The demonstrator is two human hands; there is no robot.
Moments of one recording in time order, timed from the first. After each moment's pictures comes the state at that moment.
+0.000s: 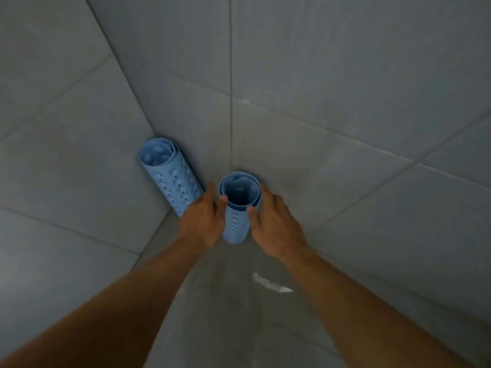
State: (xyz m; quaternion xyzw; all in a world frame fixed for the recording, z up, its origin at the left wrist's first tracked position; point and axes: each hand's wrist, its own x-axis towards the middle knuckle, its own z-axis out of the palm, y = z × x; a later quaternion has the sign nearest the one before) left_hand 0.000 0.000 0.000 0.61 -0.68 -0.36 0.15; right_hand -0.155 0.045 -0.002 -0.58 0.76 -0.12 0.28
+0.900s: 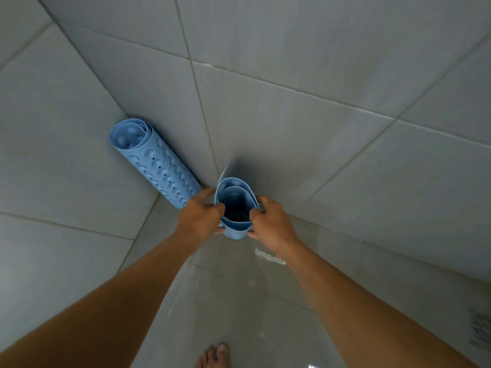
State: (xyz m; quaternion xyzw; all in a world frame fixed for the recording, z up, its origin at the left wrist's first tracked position) left_hand -0.029 0.028 -0.021 0.66 -0.41 -0.61 0.17; right_hand -0.170 0.085 -0.032 -0.29 0.74 -0.30 0.52
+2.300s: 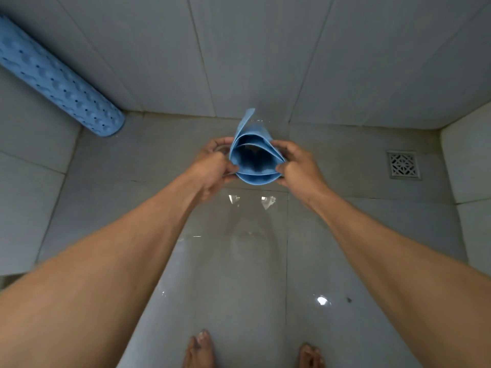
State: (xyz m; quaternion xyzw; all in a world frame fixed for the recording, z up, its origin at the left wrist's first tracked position) left_hand -0.160 0.352 -0.067 0.50 -0.42 -0.74 0.14; right_hand -0.300 0.460 -0.078 -0.20 0.74 -0.46 0.46
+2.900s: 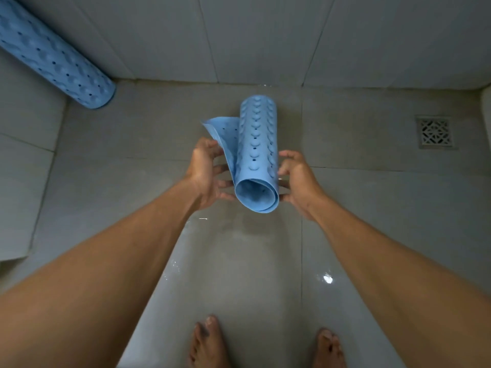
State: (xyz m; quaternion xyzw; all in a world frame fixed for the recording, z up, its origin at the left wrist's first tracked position) left_hand -0.117 0.369 -0.146 0.59 -0.31 -0.74 0.08; right_hand -0.254 0.481 -0.175 -0.04 0.71 -0.45 0.54
